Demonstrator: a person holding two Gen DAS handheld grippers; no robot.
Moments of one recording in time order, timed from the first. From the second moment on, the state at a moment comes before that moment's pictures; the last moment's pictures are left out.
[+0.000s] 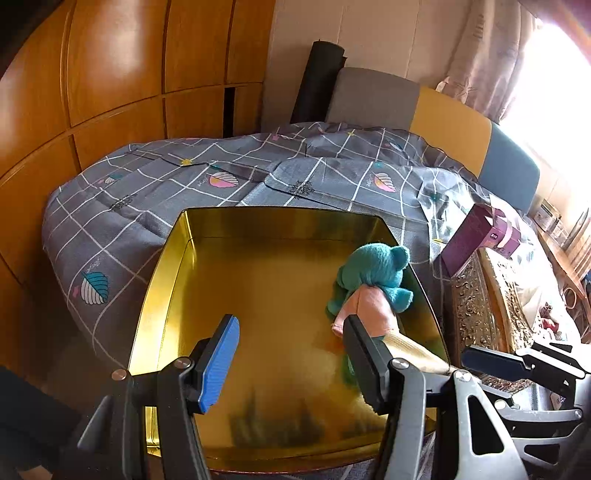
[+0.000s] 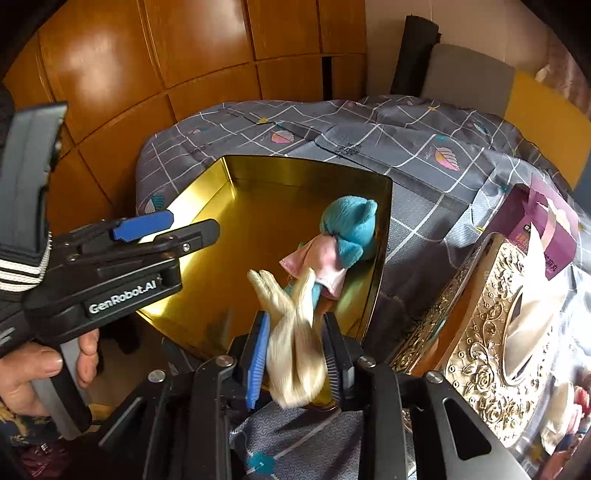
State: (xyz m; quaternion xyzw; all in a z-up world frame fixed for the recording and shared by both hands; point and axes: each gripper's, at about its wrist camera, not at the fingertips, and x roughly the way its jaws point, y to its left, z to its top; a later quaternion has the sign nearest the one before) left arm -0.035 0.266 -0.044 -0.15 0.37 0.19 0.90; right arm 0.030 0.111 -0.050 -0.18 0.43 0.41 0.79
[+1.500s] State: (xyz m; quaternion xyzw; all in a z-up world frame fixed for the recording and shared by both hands) left arm -0.010 0.150 0.017 -0.07 0.34 -0.04 0.94; right arm 0.079 -0.193 -0.002 0.05 0.36 0.06 0.93
